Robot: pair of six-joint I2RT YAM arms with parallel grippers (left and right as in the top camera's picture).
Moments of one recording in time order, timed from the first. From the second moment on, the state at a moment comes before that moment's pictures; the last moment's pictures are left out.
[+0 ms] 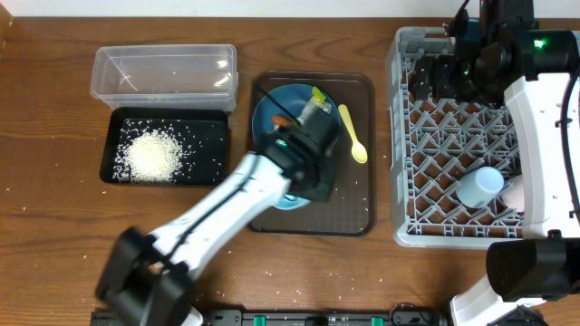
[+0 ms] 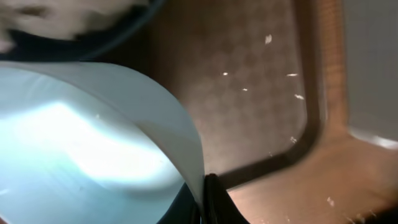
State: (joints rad) left arm -0.73 1.72 1.28 -0.89 0.09 -0.47; right arm 0.04 1.79 1.94 -1.30 -0.19 0.09
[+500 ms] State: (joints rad) left arm -0.77 1.81 1.27 -0.87 0.02 -0.61; right arm 0.04 1.79 1.94 -1.30 -0.19 0.09
